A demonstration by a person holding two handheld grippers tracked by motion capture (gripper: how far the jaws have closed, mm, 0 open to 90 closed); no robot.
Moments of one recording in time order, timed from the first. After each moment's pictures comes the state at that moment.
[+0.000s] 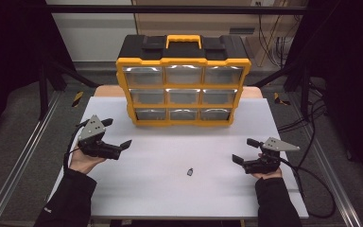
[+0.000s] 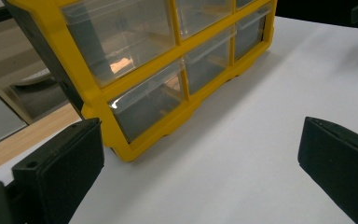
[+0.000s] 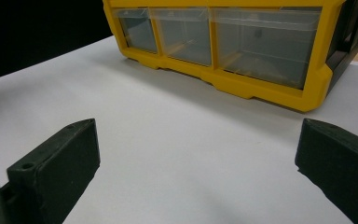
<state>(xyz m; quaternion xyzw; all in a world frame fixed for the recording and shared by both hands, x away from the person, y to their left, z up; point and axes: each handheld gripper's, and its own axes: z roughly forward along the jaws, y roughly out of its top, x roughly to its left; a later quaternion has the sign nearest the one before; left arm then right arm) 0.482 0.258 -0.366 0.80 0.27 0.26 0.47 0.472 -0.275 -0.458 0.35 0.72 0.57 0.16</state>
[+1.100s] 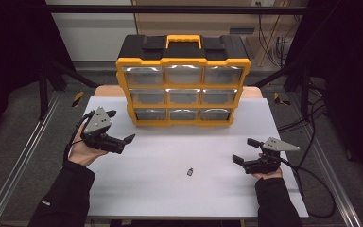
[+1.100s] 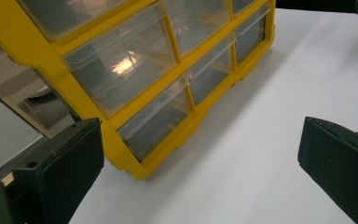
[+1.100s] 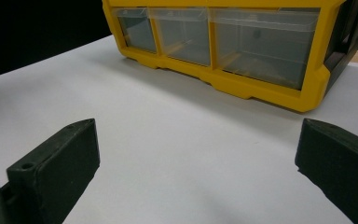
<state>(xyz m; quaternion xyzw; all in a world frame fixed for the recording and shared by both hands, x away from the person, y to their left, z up) 0.490 0.239 -0.337 0.82 0.23 0.29 0.44 0.472 -0.275 -0.458 0.35 0.73 0.57 0.17</state>
